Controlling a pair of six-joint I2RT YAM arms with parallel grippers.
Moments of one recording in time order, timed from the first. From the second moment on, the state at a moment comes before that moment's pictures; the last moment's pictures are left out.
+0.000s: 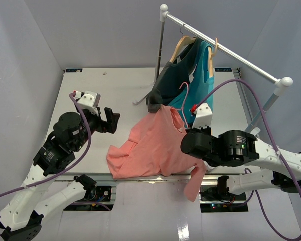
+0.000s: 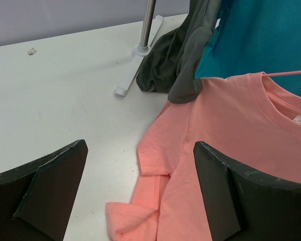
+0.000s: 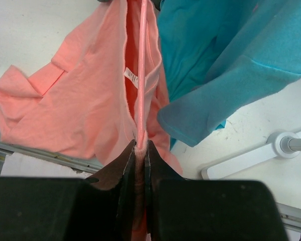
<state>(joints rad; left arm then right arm) -0.66 0.72 1.11 -0.58 -0.24 -0.14 1.46 1.10 1.47 -1.37 0.87 0.91</state>
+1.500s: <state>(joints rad) -0.53 1.56 1.23 0.25 0.34 -0.14 1.45 0.87 1.22 -1.19 0.88 0.70</state>
